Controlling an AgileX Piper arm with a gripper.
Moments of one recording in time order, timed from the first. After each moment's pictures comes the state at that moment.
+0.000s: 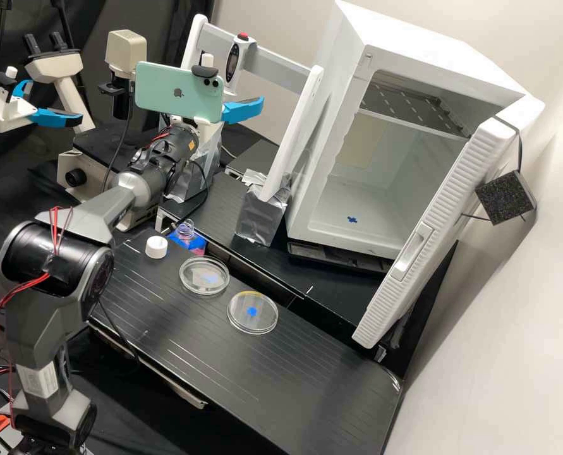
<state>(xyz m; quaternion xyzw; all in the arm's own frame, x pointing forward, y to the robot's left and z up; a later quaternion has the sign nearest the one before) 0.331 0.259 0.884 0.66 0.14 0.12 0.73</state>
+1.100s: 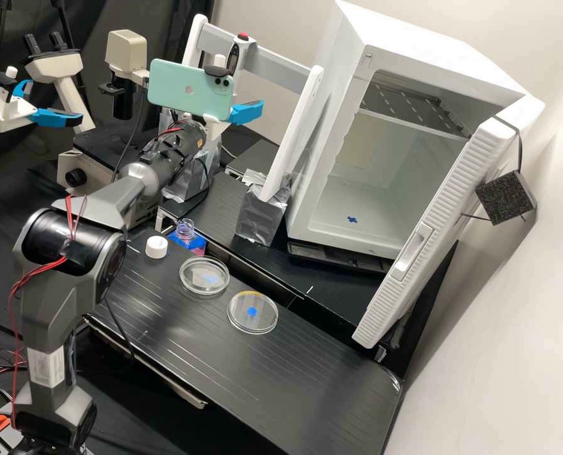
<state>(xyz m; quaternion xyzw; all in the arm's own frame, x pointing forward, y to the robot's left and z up) 0.359 0.259 0.877 0.67 0.12 0.09 0.73</state>
